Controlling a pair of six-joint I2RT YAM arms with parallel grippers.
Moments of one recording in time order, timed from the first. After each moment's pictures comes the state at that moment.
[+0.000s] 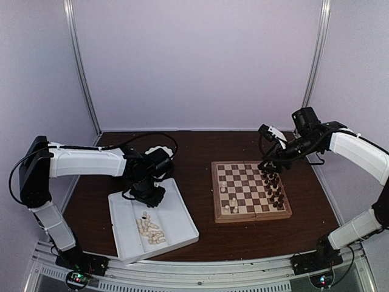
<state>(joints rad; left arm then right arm) -0.88 1.71 1.18 -0.85 -0.16 -0.47 0.29 1.35 1.16 -0.77 -0.65 -0.49</state>
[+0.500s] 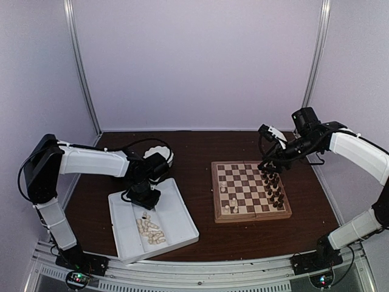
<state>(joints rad) -0.81 1.76 1.14 -0.83 -0.15 -0.47 0.29 1.35 1.15 -0.77 -0.65 -0.49</state>
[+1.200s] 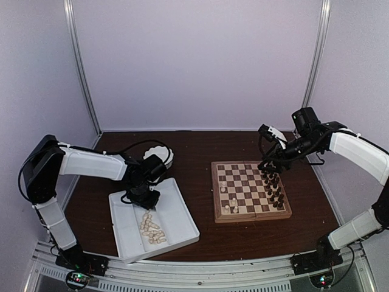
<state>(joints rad) -0.79 1.77 1.06 -0.70 -0.15 -0.43 0.29 1.35 1.15 -0.77 -0.65 -0.49</state>
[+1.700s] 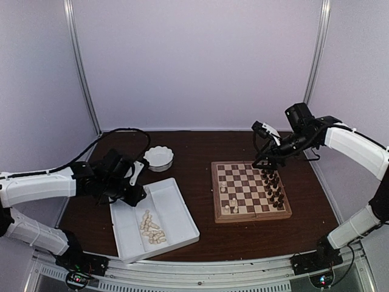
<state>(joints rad) -0.79 1.24 0.78 -0.50 -0.10 -0.26 0.33 1.40 1.22 -0.80 -0.69 -0.48</state>
